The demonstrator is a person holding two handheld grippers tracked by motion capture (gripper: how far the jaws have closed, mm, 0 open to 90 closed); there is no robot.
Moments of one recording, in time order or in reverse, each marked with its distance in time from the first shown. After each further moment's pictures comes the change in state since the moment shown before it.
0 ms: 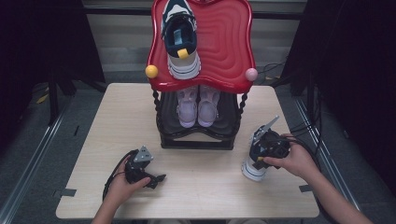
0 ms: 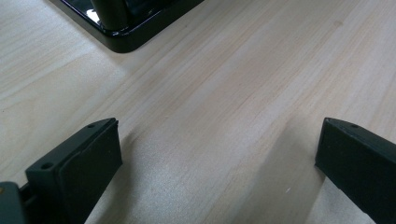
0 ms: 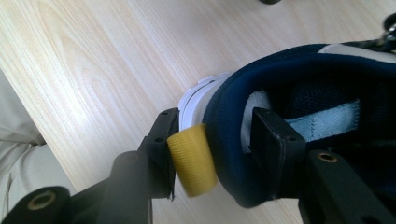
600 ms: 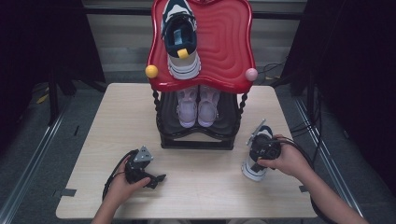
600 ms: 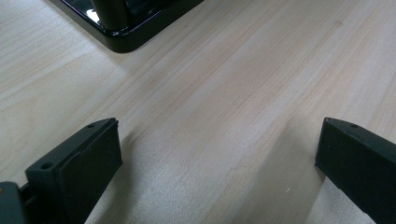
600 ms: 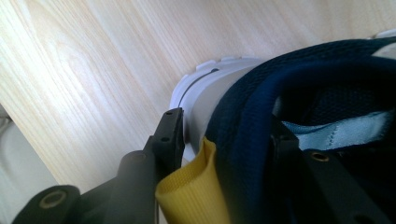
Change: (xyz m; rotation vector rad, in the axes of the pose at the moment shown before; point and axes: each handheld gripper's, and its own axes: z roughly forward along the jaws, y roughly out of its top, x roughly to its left) left arm 0.000 0.000 0.000 0.001 0.001 0.001; right arm 0.004 0.012 0.021 0.147 -0.036 -0.059
